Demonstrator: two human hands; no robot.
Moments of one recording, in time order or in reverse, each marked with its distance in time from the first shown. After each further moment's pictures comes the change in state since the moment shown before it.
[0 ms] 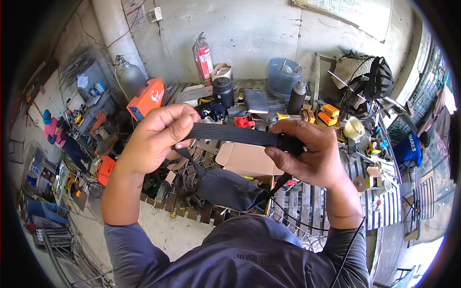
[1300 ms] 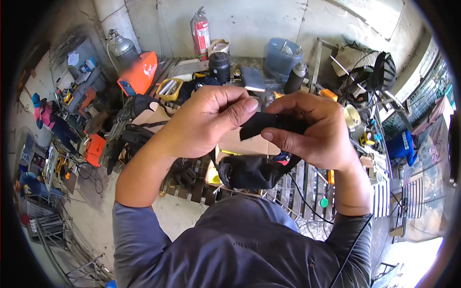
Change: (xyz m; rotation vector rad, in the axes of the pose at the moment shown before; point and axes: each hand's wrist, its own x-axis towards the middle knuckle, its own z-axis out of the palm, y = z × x) left_hand 0.021 -0.027 0.058 0.052 -0.154 0.037; right_hand 0.008 -0.015 0.006 0.336 -0.230 0.366
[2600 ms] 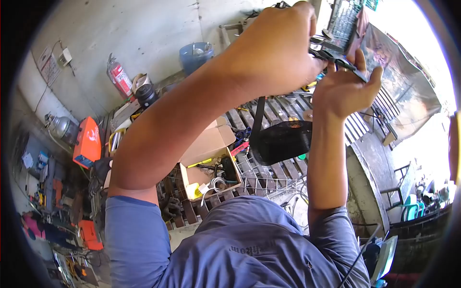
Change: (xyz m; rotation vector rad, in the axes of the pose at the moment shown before) left_hand 0.077 0.147 0.135 0.534 -0.351 0.584; right_hand -0.092 -0.038 -0.063 0.440 1.604 -0.728
